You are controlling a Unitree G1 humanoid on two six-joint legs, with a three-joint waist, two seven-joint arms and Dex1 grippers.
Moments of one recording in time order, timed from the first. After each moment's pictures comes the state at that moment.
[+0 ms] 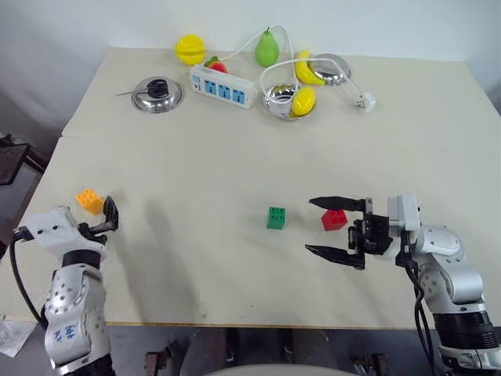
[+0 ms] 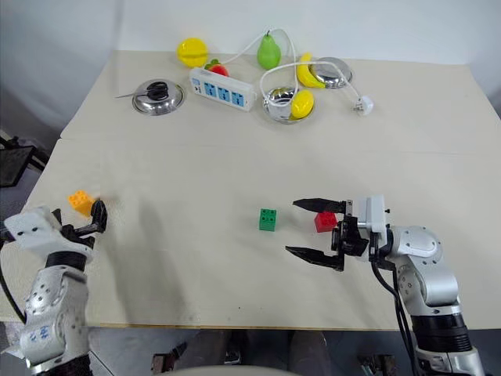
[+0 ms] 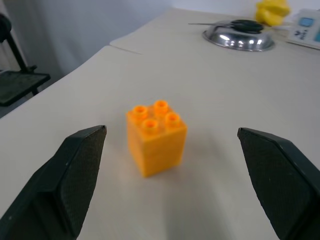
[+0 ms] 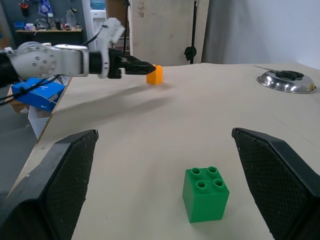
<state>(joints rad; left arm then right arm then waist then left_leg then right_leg) 0.02 0.18 0.50 -0.38 -0.25 0.41 0.10 -0.17 -0.58 -0.08 -0.17 0.63 0.07 1.29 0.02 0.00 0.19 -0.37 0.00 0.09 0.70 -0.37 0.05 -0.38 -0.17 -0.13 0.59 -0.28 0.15</state>
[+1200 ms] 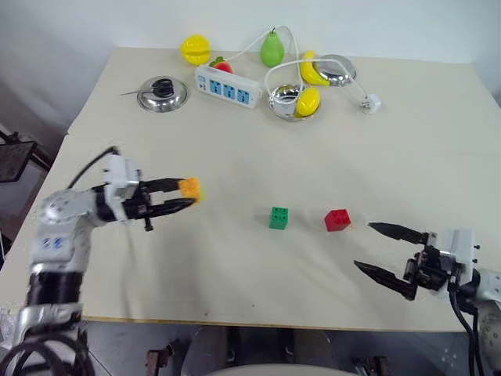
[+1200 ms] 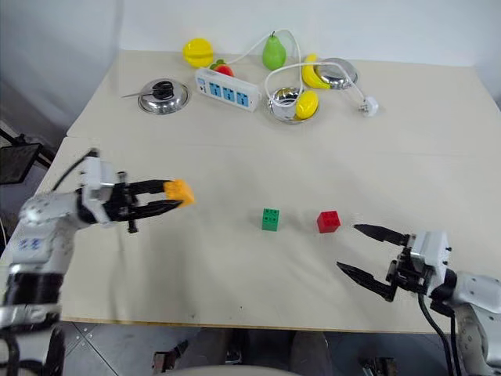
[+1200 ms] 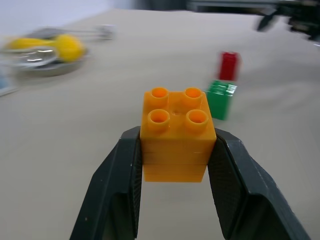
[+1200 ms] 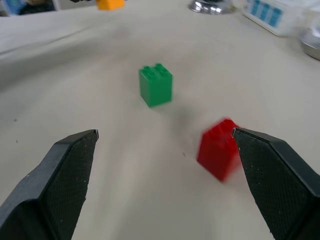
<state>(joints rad) -0.50 0.66 0.06 0.27 -0.43 0.04 -1.34 0.27 -0.67 -0.40 -0.24 0.62 0.03 1.20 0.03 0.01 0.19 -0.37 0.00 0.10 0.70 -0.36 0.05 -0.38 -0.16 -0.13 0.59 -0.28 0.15</state>
